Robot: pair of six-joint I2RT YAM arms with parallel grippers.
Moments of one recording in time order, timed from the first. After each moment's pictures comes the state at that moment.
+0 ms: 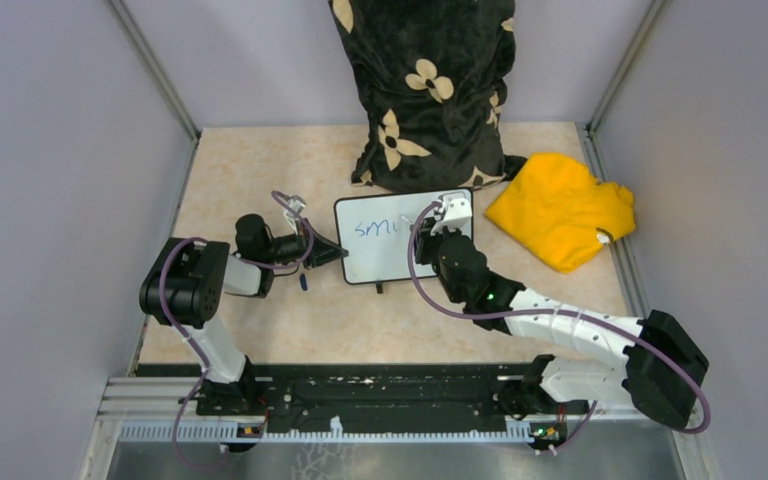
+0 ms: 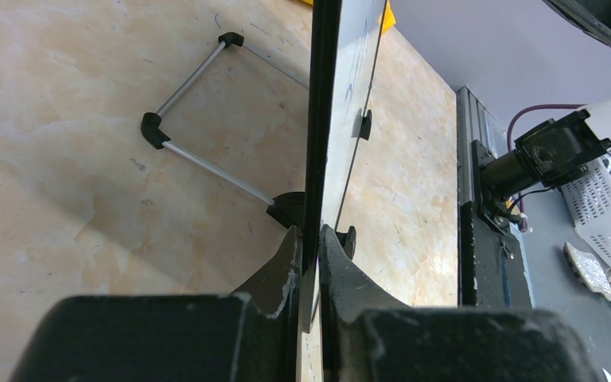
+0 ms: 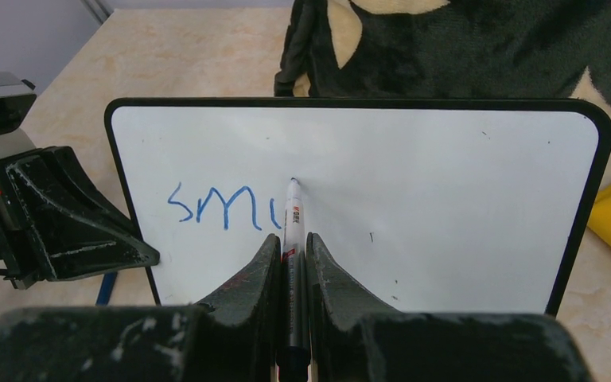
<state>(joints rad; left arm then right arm) -0.14 1.77 0.49 1.14 1.11 -0.48 0.93 1.14 0.64 0.35 0.58 0.28</state>
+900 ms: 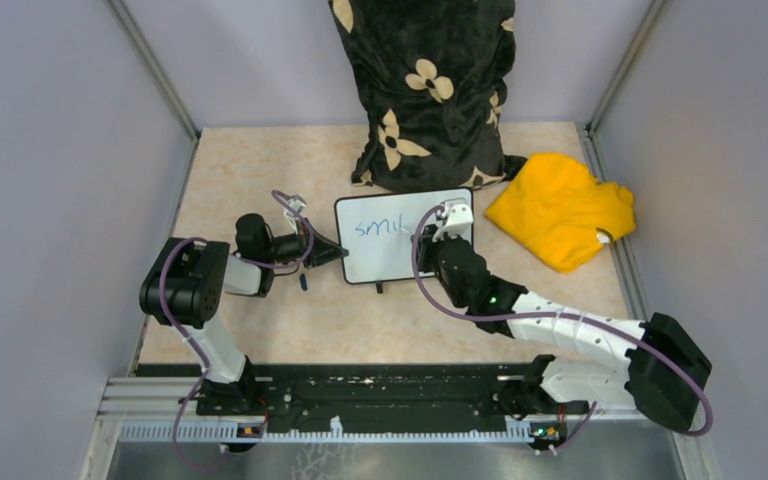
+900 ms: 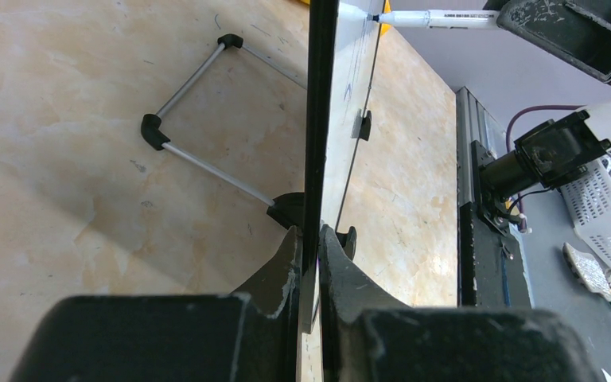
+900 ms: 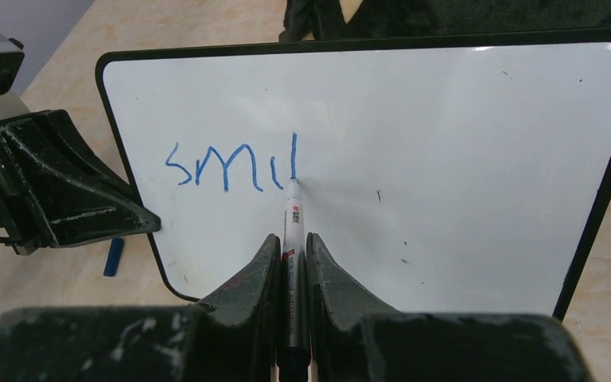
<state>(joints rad) -0.14 1.77 0.49 1.14 1.11 -0.48 0.93 1.12 0.61 0.29 0.54 0.36</state>
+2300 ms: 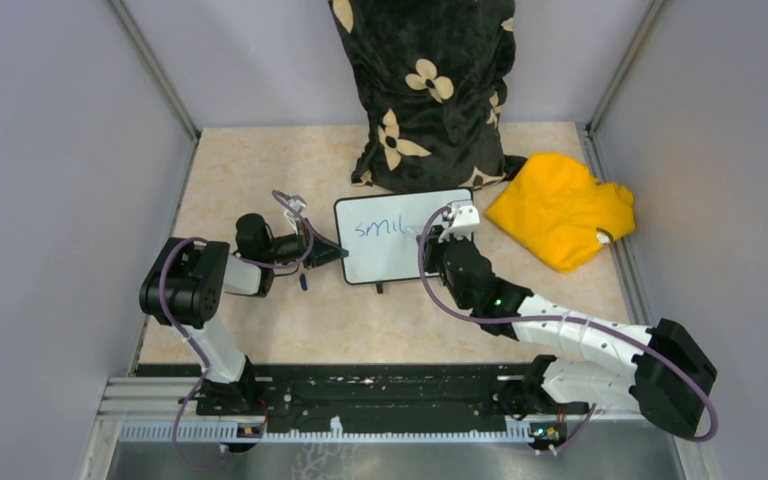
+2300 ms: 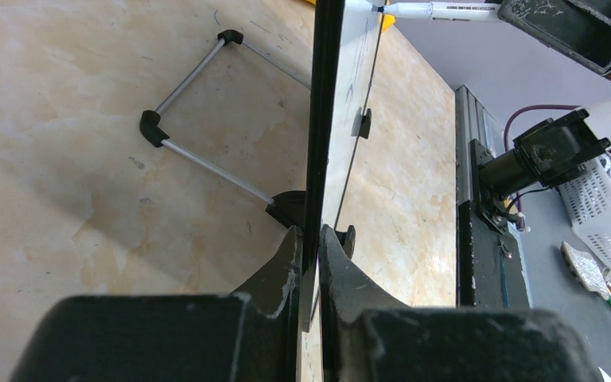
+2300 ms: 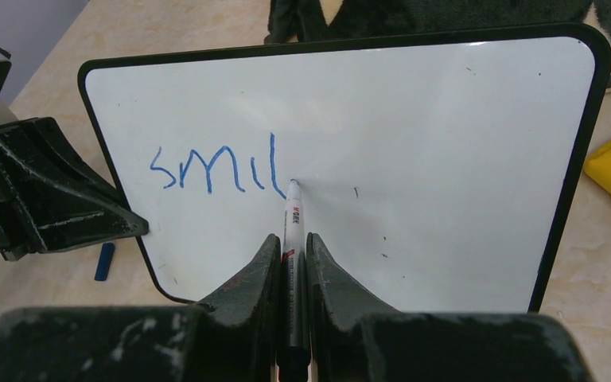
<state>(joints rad) -0.14 1.77 0.50 1.12 1.11 -0.48 0.92 1.08 0.58 0.27 0.56 0.37</state>
